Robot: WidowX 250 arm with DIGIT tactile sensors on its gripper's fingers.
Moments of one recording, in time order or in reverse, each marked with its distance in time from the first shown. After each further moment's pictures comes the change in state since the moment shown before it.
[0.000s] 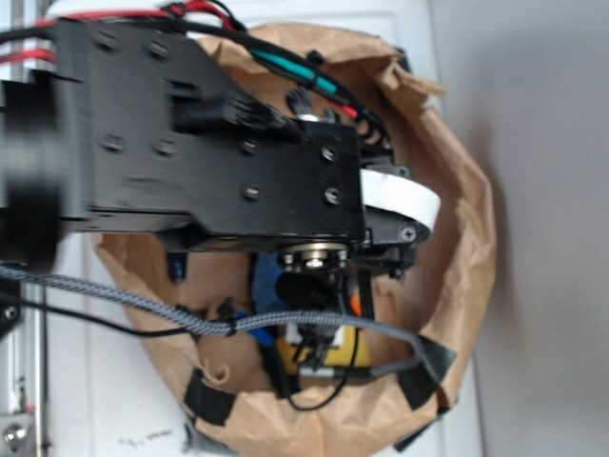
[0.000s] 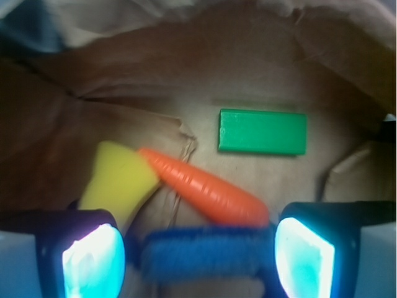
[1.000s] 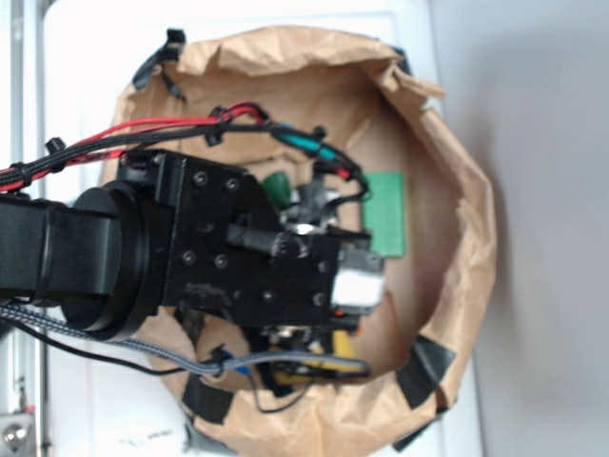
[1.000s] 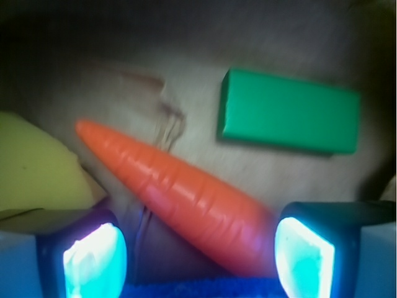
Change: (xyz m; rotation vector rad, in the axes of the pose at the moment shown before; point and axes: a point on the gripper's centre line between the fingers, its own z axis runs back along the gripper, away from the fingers) arm -0.022 -0.021 -0.056 0.086 0.055 -0.167
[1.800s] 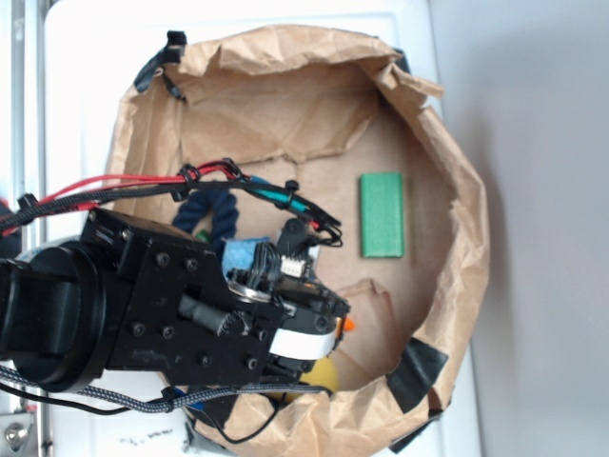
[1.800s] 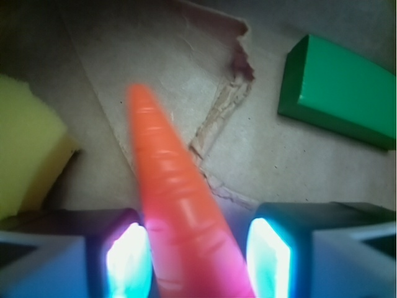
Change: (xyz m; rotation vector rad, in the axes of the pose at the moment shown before) arm -0.006 -0.019 -0.013 0.058 -0.078 -0.084
